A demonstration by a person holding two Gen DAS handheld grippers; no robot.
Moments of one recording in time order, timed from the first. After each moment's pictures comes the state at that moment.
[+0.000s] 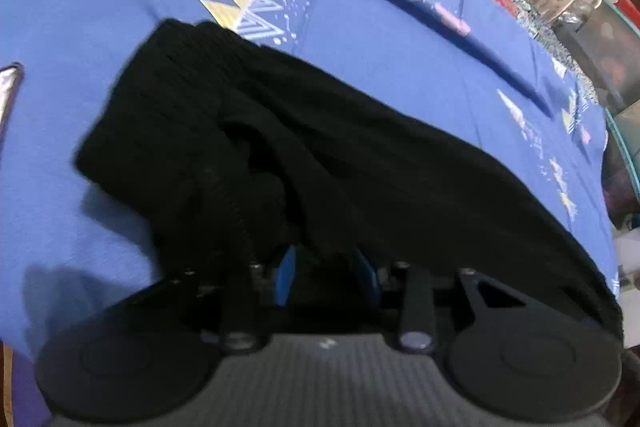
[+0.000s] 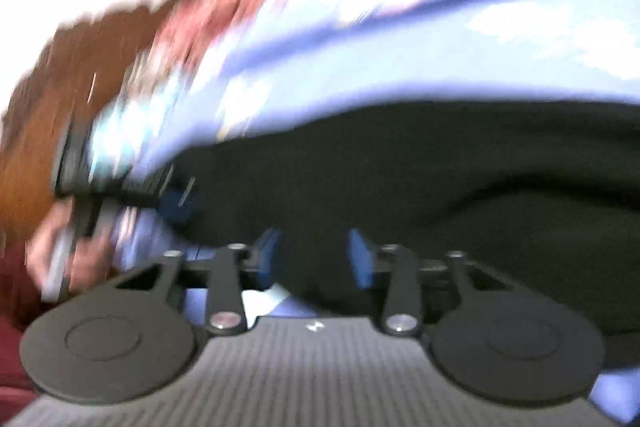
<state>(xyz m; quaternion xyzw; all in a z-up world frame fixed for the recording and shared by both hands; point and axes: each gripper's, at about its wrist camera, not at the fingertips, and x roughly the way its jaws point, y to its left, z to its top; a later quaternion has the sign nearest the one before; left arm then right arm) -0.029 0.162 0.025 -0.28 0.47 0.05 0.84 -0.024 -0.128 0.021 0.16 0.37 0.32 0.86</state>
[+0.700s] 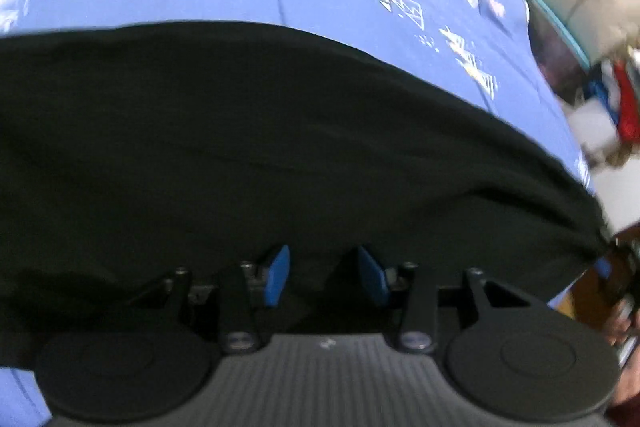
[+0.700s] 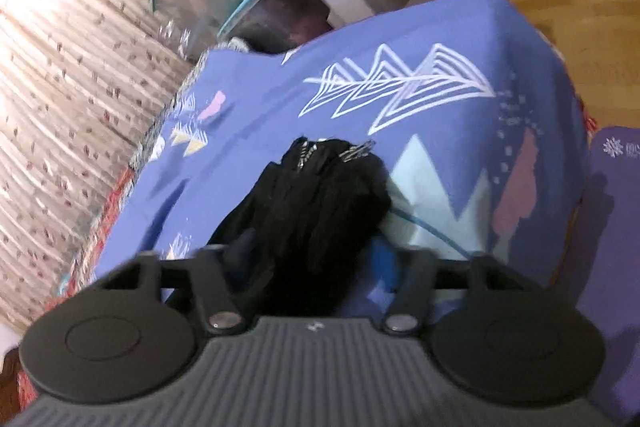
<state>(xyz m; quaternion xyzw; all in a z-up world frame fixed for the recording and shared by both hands) 0.045 -0.023 0.004 -0.17 0.52 -0.10 0.83 -0.071 -0.422 -0.042 0.43 0.22 -0.12 0.87</state>
